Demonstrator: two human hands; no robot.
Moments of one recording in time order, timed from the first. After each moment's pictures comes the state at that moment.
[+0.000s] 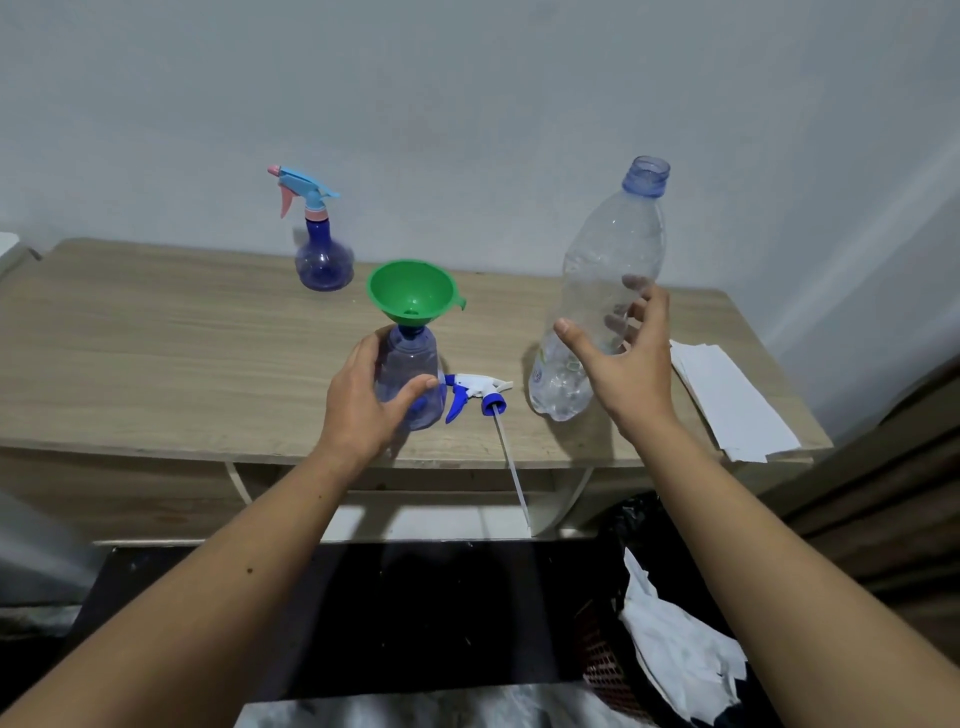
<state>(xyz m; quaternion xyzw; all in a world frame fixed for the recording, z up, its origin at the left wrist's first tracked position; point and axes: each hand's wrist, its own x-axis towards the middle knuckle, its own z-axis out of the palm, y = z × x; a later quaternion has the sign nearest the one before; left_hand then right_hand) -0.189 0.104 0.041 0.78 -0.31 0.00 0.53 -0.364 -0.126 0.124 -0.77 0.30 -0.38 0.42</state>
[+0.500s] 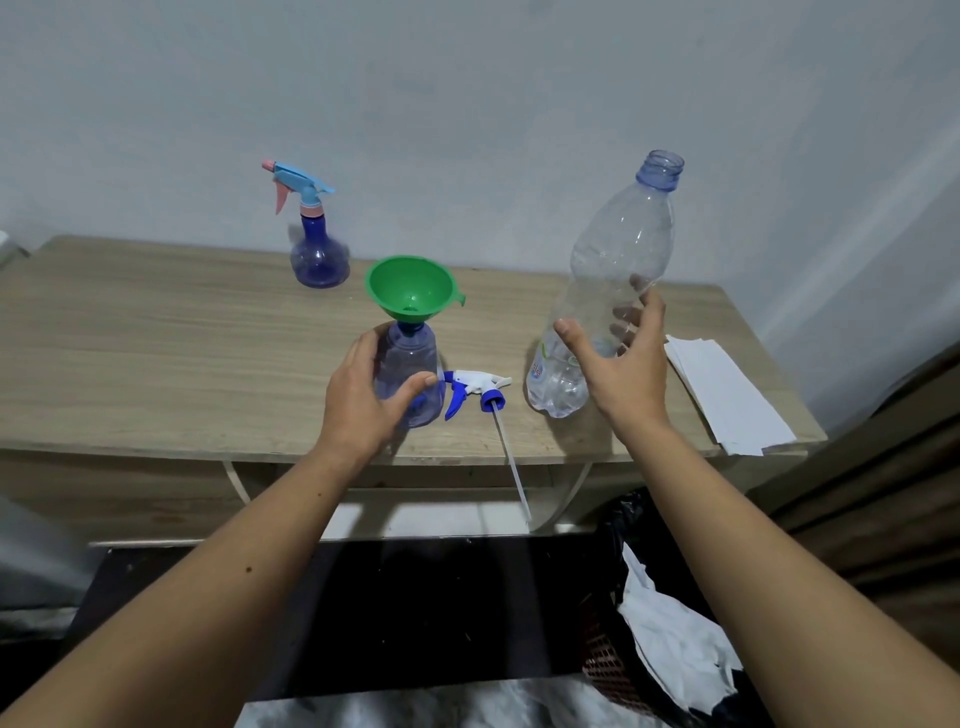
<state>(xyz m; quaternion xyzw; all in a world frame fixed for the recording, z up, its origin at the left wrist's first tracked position) -0.191 0.105 0.042 0.79 -0.31 0.00 0.53 -0.366 -0.117 0.118 -0.76 0.35 -0.37 0.41</state>
